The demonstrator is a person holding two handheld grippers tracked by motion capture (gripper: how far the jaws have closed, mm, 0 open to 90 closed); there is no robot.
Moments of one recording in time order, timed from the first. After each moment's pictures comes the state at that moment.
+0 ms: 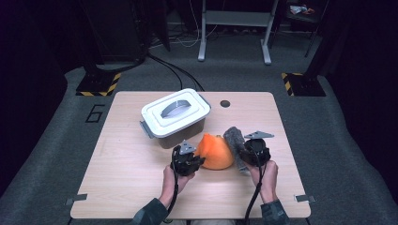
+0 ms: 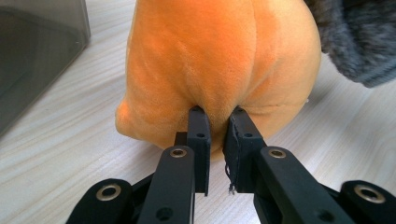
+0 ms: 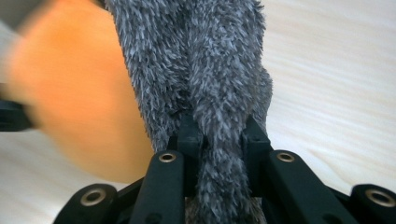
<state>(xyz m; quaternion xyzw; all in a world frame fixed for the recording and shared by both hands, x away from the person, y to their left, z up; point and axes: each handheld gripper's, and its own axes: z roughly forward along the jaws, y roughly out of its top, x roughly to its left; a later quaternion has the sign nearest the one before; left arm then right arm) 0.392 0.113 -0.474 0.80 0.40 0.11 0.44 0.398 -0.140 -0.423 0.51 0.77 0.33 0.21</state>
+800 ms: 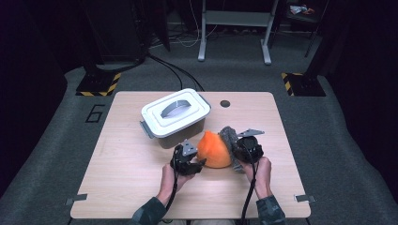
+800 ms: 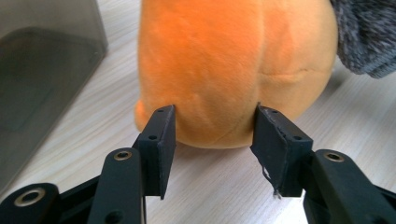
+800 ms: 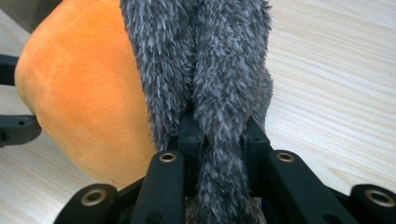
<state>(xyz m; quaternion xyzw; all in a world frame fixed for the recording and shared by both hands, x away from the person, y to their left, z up) 0.396 0.110 -0.478 0.82 0.36 0.16 0.41 0.415 -0.127 -0.434 0.50 0.78 0.31 0.20</state>
